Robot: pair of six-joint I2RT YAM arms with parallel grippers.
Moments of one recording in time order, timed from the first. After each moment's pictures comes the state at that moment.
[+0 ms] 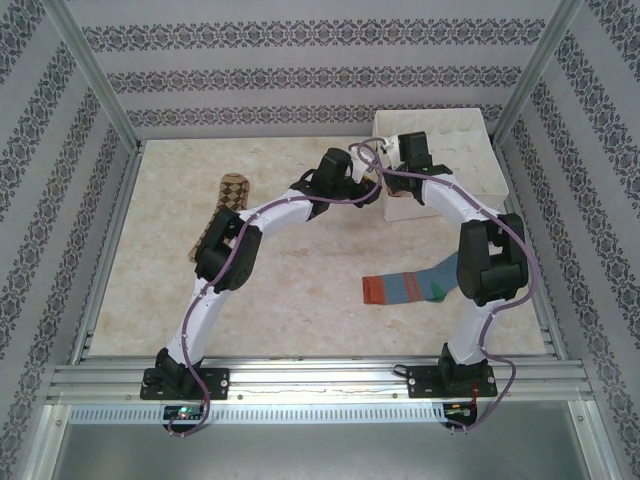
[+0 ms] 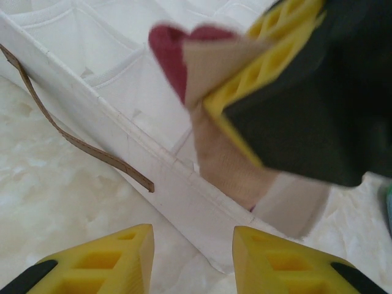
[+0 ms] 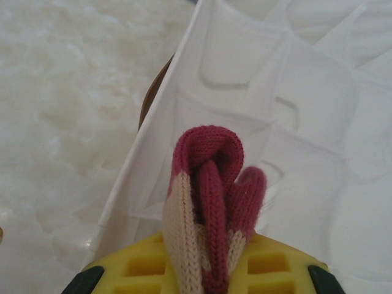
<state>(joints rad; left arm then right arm) -0.61 2.35 1.89 -0.01 0.32 -0.13 0.19 1.89 1.42 -0.32 0.10 -0.27</state>
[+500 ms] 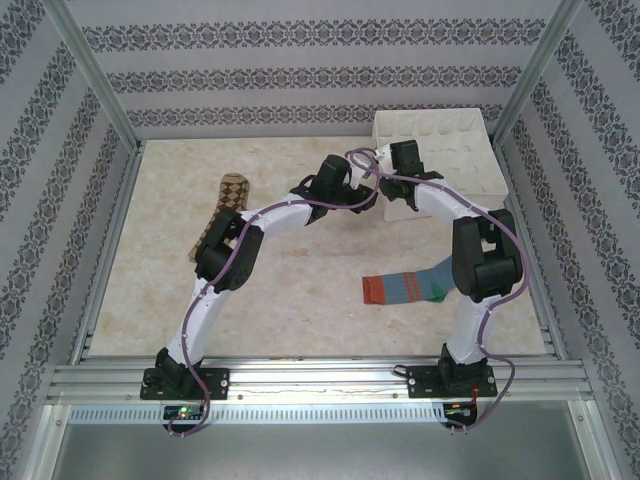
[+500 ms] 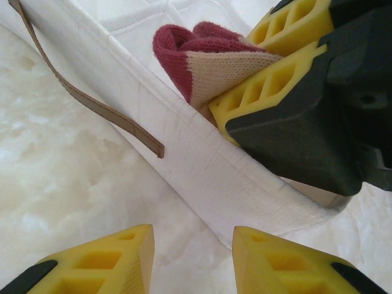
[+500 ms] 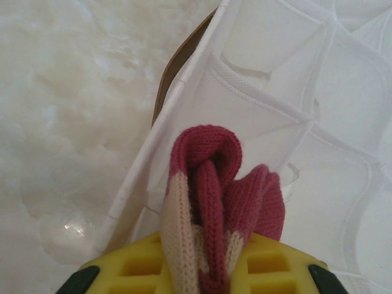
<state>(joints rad) -0.61 2.35 1.83 0.00 0.29 -0.17 0.22 1.92 1.38 -0.26 0.14 -0.35</state>
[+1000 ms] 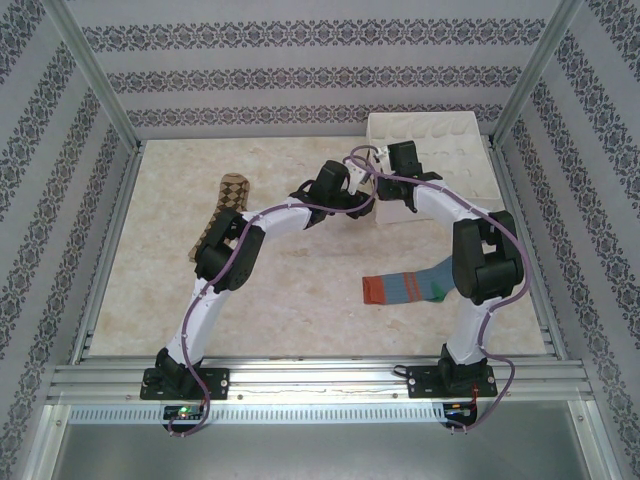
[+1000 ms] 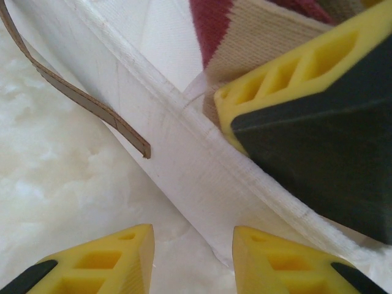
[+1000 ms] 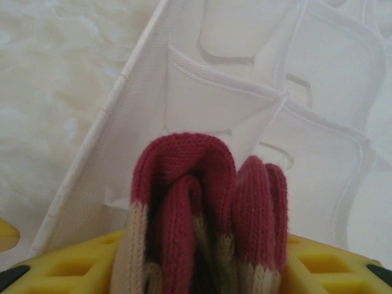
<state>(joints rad) -0.61 2.35 1.77 0.02 0.29 -0.19 0.23 1.90 1.37 -0.30 0.13 -0.19</state>
